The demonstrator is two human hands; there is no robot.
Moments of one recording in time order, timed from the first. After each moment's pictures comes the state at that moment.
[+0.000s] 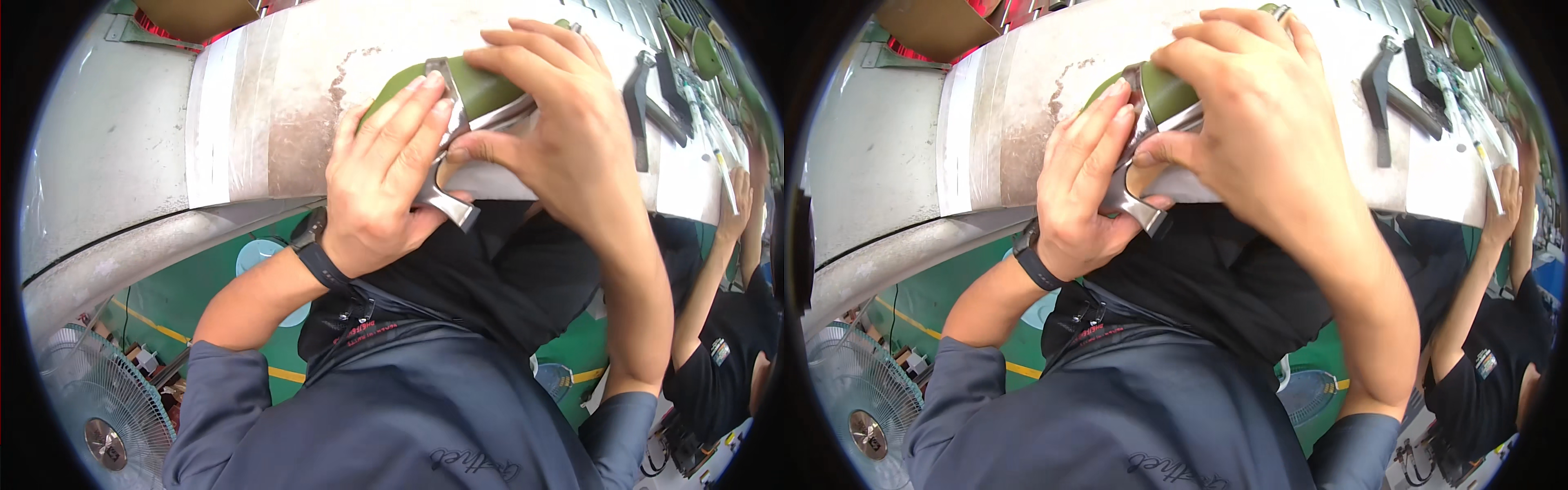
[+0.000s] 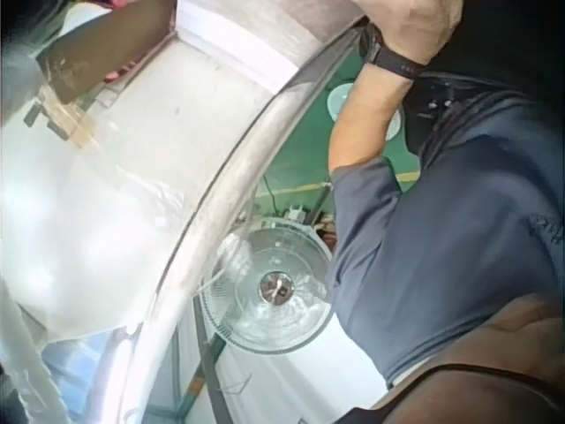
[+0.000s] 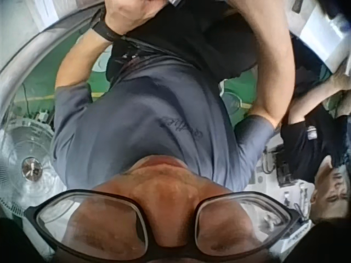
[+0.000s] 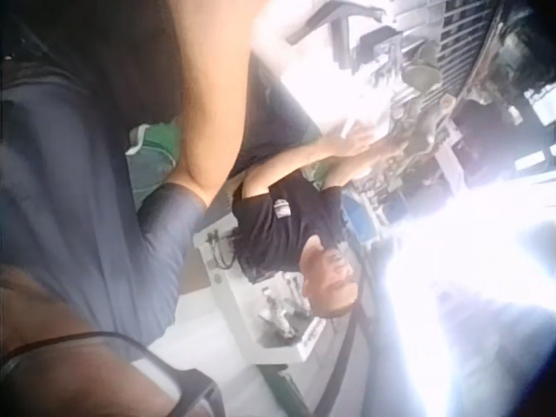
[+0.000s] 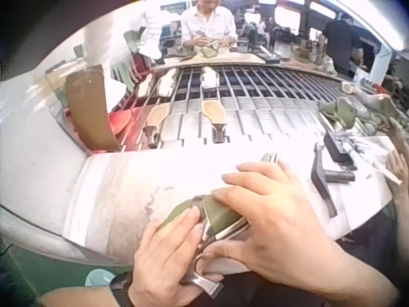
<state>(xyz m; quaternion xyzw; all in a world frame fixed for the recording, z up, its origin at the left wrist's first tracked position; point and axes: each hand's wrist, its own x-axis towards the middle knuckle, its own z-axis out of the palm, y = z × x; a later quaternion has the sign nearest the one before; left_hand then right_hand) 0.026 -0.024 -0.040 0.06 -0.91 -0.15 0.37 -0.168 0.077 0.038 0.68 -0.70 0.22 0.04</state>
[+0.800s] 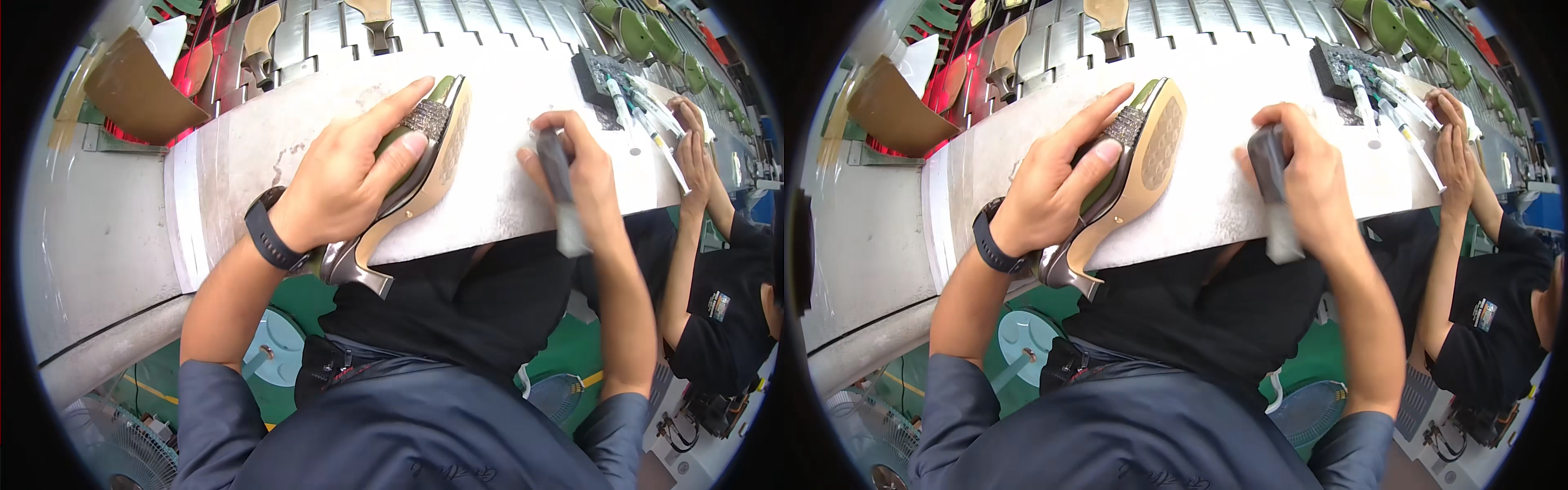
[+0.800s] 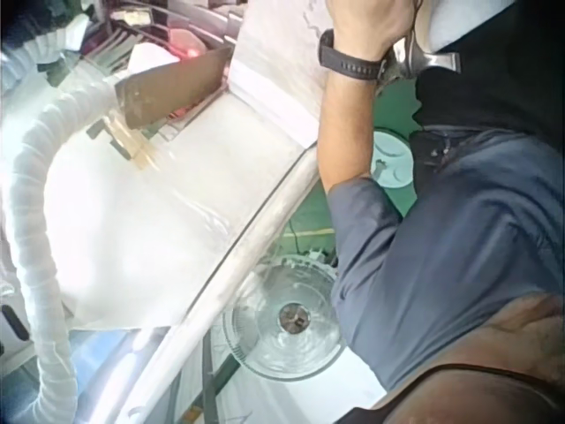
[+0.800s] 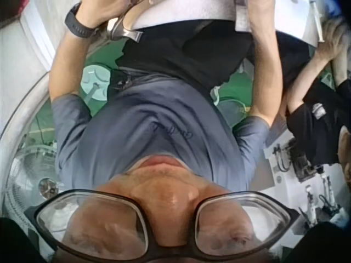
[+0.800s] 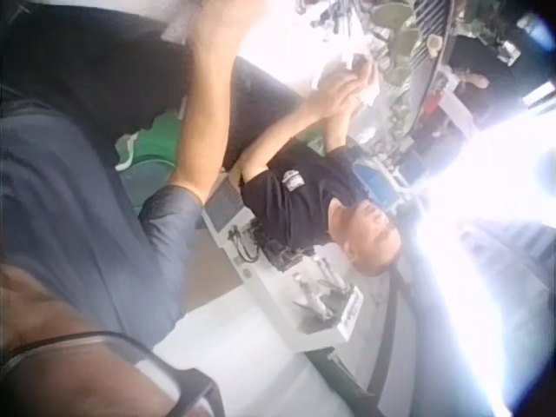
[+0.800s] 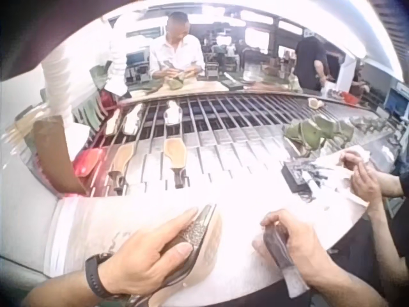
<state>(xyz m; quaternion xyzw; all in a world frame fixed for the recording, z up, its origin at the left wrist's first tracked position) -0.071 -0.066 0.016 0.09 -0.87 -0.48 0.10 -0.260 0.159 0.009 0.41 -0.85 0.31 -0.09</state>
